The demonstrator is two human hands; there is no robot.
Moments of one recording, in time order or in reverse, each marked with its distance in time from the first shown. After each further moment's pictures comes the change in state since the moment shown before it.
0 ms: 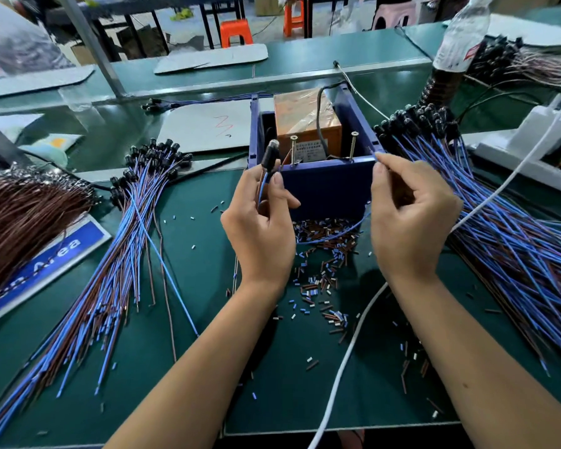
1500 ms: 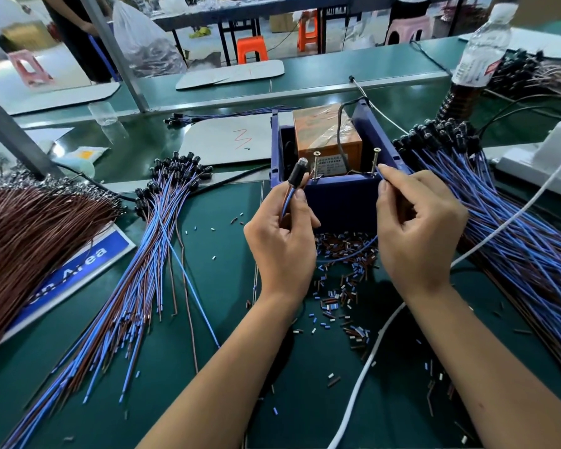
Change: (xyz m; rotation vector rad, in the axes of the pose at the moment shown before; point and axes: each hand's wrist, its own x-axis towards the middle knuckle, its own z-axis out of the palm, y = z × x) left_hand 0.002 0.001 -0.001 -0.128 -0.062 -0.055; right_hand 0.001 -0.003 0.008 -0.060 -0.107 -0.126
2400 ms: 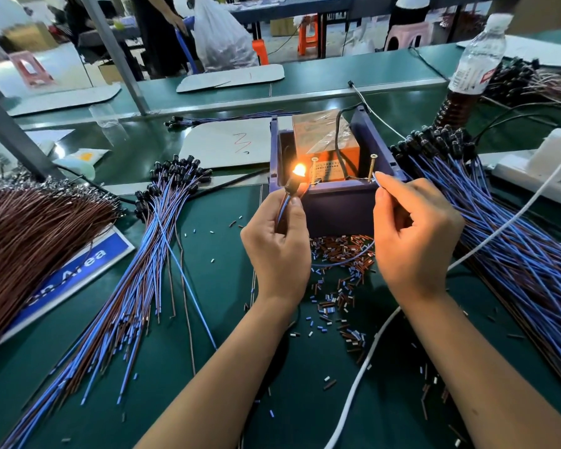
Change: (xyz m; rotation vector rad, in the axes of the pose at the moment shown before) left_hand 0.000 -0.002 -0.004 -0.002 0.016 -0.072; right_hand -0.001 0.001 -0.001 -0.013 0.016 -0.041
